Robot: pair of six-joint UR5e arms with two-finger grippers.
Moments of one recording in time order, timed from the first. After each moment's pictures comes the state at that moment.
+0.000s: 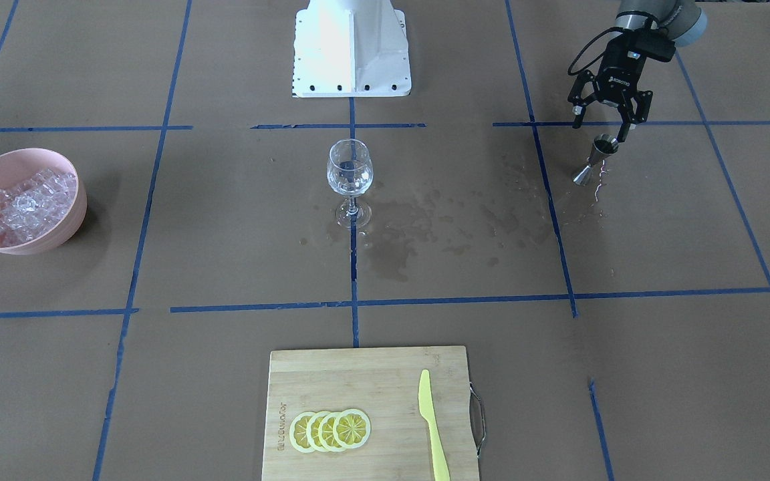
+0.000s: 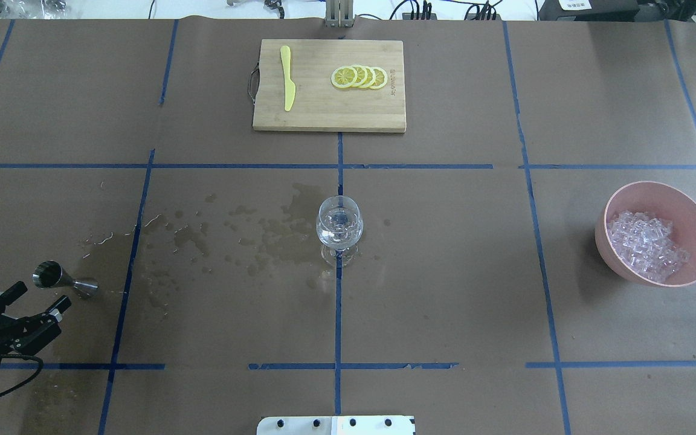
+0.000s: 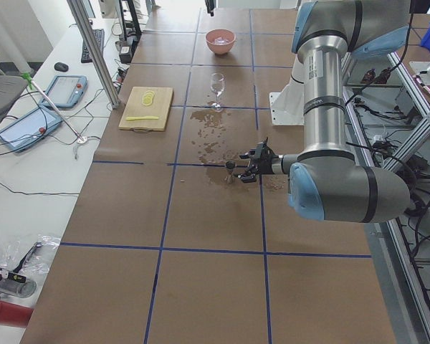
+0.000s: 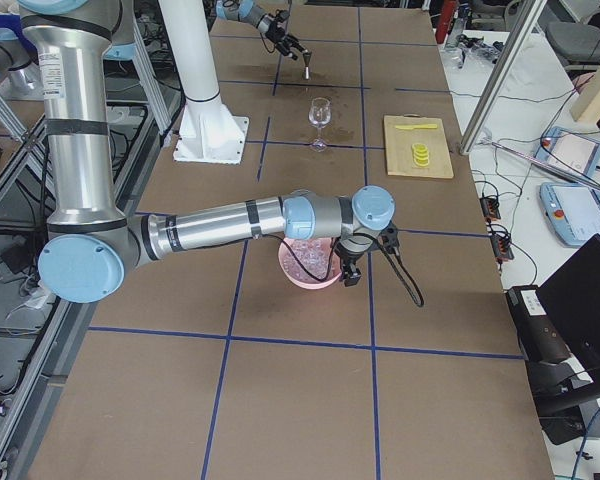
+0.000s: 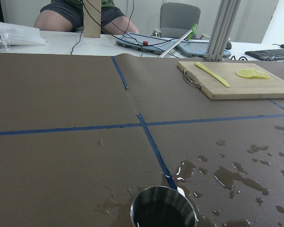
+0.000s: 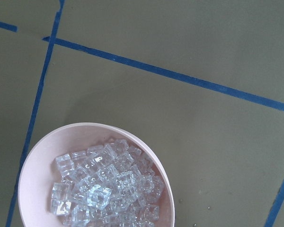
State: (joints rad) left arm 0.11 -1.17 -1.74 -3.10 -0.47 -1.12; right arm 1.40 -1.54 1.74 -1.72 2.53 -0.14
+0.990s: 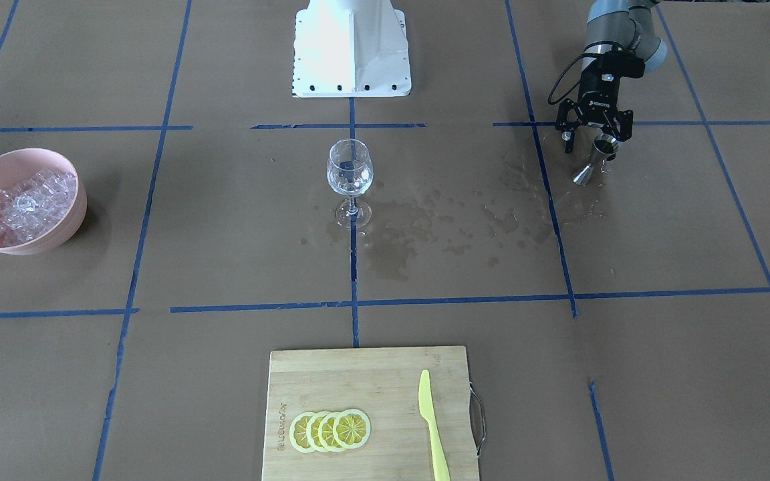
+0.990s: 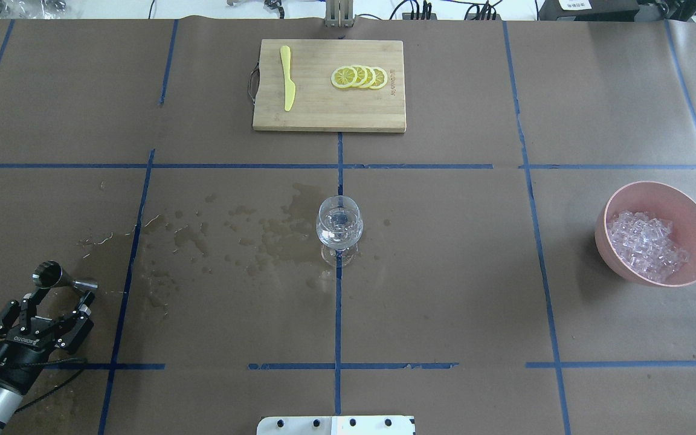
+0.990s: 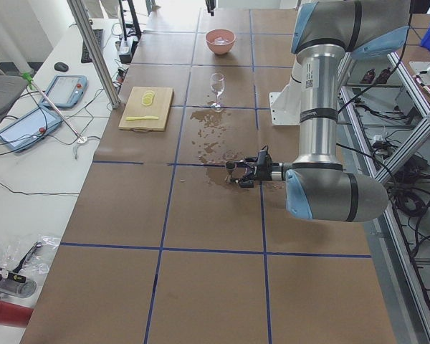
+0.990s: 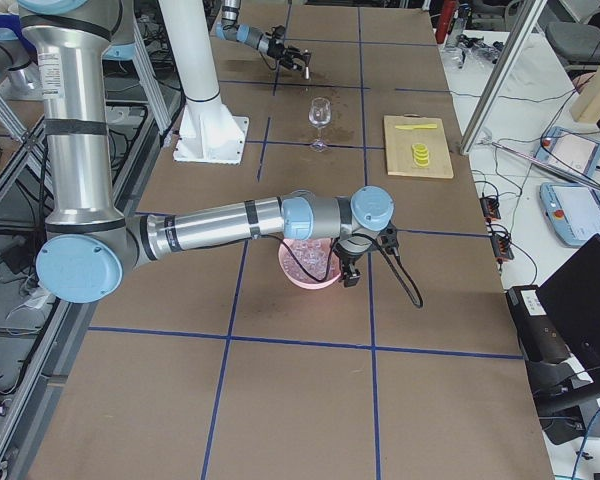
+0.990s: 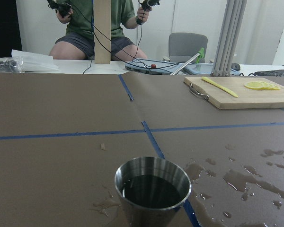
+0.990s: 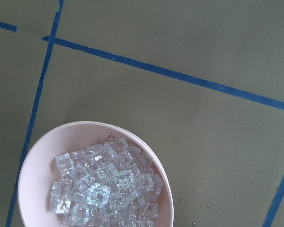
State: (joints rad) left arm 0.12 -1.35 -1.53 -3.10 -0.26 -1.11; right arm 1.40 -1.54 1.75 -1.72 2.54 -0.14
